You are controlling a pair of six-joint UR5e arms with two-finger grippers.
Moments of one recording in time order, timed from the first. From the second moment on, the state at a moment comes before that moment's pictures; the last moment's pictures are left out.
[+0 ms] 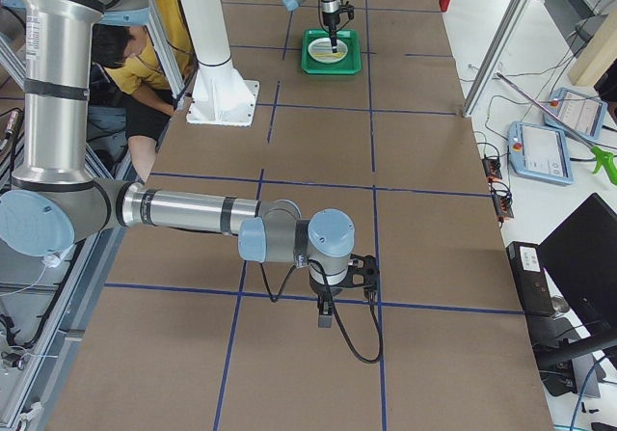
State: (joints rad) left arm -0.65 -1.72 -1.79 -2.08 -1.92 -1.23; right arm 1.58 -1.70 1.64 -1.50 2.28 0.01
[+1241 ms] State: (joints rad) left arm -0.61 -1.70 -1.79 -2.08 -1.89 -1.26; right arm 1.58 -1.70 1.64 -1.50 2.28 0.01
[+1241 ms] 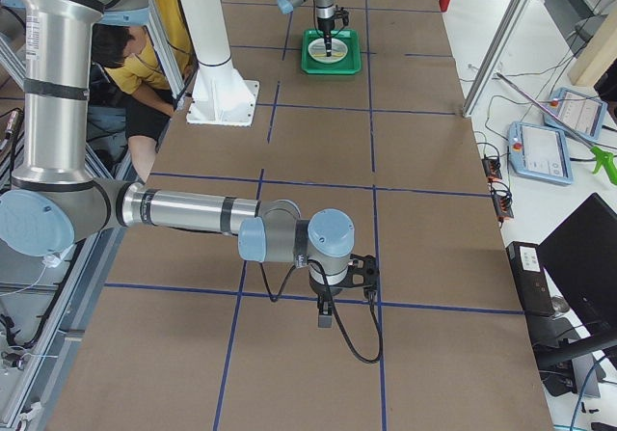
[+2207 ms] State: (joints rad) left arm -0.58 -1.87 -1.79 -1.88 -1.84 -1.33; right arm 1.58 -1.70 1.64 -1.50 2.28 0.01
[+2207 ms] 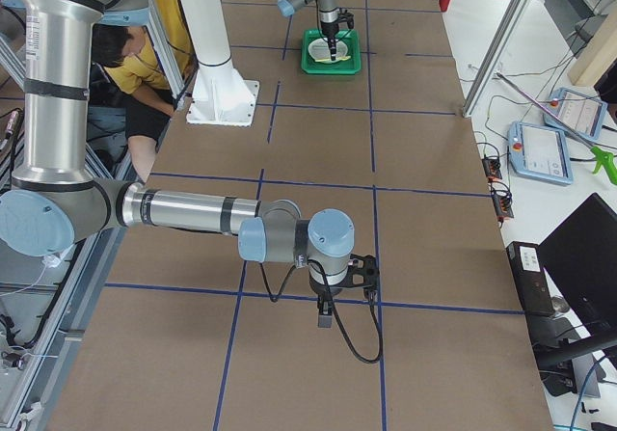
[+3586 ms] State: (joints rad) left arm -1.06 -1.75 -1.88 -1.69 -2.11 -0.62; right arm 1.58 -1.70 1.64 -1.50 2.28 0.01
